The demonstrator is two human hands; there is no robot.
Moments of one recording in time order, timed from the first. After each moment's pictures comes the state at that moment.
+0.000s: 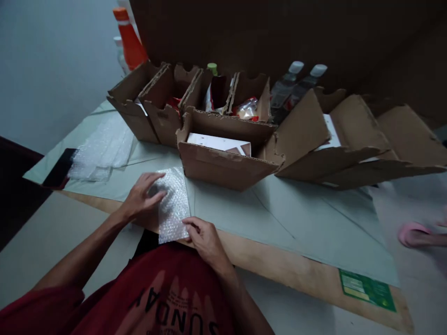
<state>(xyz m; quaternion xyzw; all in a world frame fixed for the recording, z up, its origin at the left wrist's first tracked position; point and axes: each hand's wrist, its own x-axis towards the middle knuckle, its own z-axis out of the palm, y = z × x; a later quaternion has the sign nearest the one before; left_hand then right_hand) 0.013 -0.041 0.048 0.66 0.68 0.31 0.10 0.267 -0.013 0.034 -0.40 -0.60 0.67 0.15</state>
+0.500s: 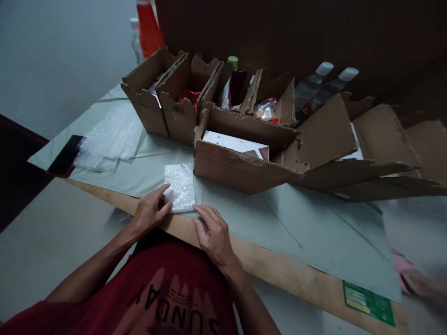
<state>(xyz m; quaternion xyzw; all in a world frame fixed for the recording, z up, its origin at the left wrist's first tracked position) 0.042 -0.077 0.007 0.55 0.78 0.28 0.12 0.259 0.001 0.036 -0.34 -0.79 0.43 0.28</state>
